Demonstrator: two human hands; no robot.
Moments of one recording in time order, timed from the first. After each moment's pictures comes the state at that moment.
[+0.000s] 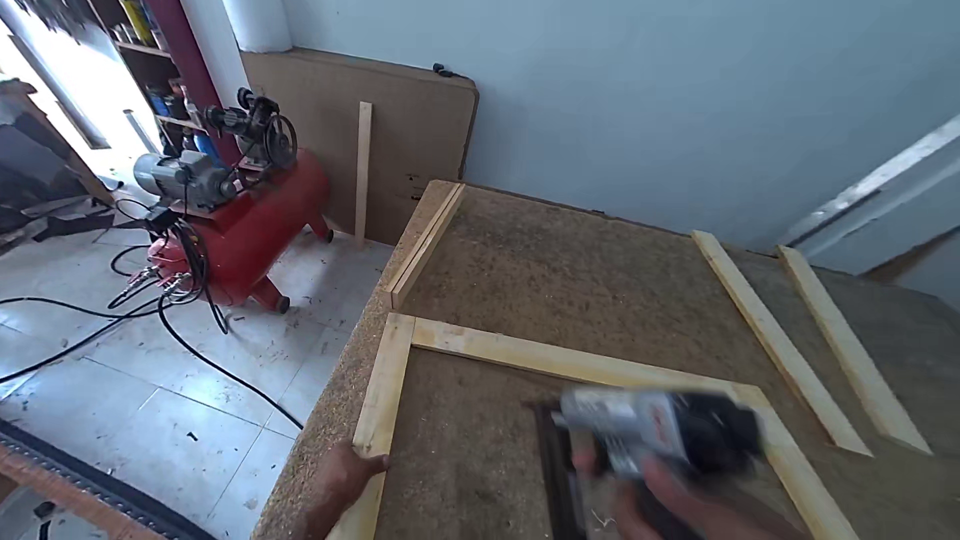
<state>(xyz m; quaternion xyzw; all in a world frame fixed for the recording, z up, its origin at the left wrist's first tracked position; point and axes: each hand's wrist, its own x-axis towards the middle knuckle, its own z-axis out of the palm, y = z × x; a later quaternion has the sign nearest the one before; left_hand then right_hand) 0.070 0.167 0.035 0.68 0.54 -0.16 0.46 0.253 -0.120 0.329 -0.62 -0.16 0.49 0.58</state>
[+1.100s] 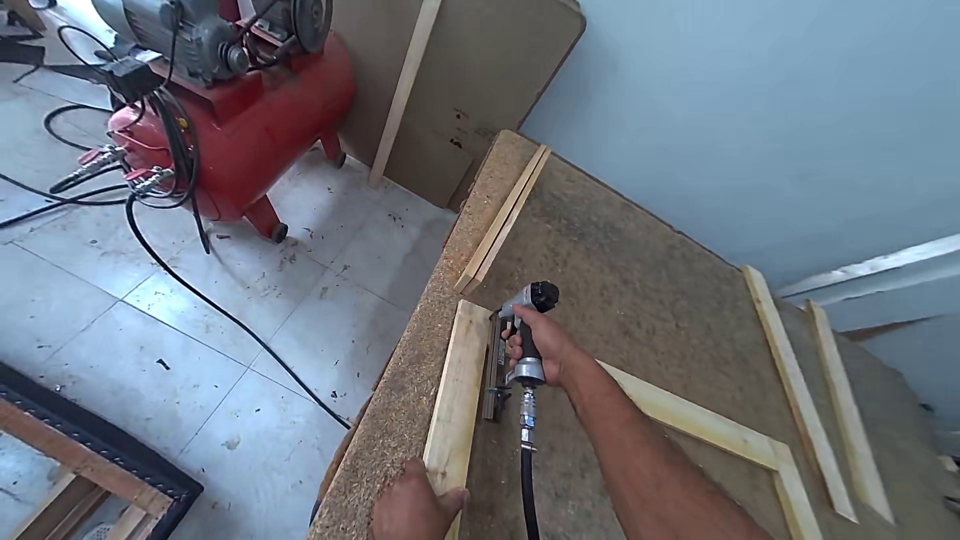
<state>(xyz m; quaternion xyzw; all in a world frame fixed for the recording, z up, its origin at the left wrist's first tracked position) 0.063 0.199 0.026 0.70 0.49 -0.28 0.45 0.358 0.233 0.091 -0.77 0.07 0.47 0.43</state>
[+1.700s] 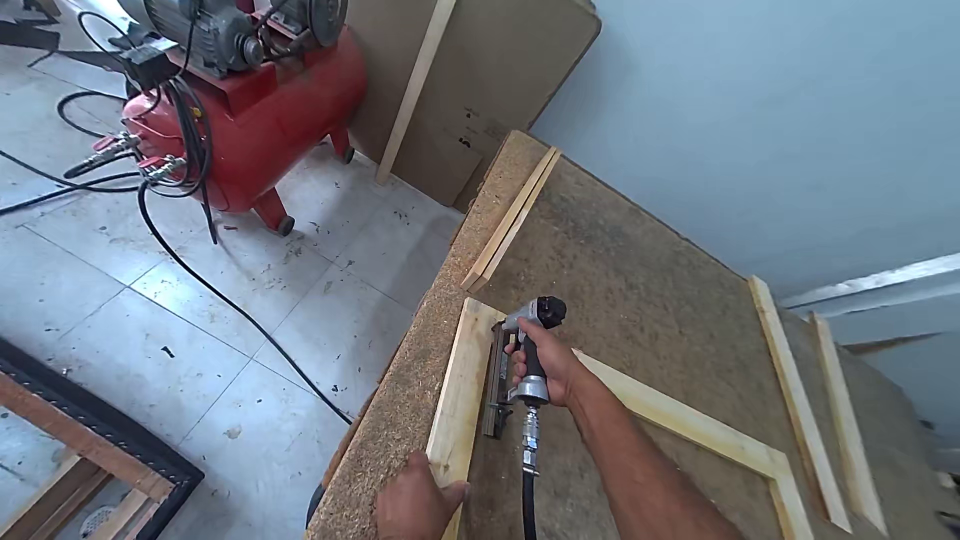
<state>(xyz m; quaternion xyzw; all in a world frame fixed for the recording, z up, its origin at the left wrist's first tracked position) 0.059 0.201 0.025 0.70 0.48 -0.26 0.46 0.329 0.217 0.097 -0.76 0.08 0.47 0.44</state>
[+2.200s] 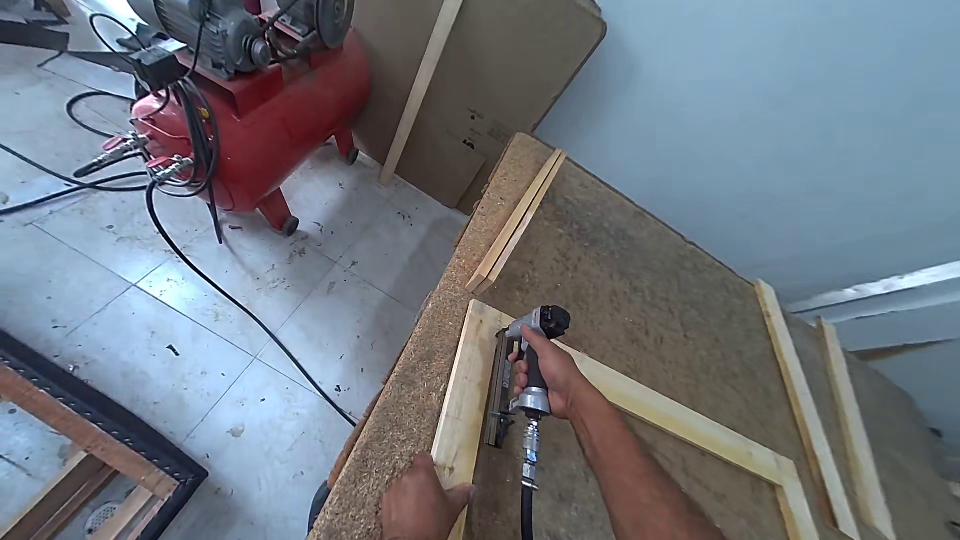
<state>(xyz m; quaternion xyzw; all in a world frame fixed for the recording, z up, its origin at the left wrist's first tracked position) 0.059 0.201 0.025 0.70 0.48 -0.26 0.46 0.313 0.214 0.096 -0.77 0.09 0.45 0.44</state>
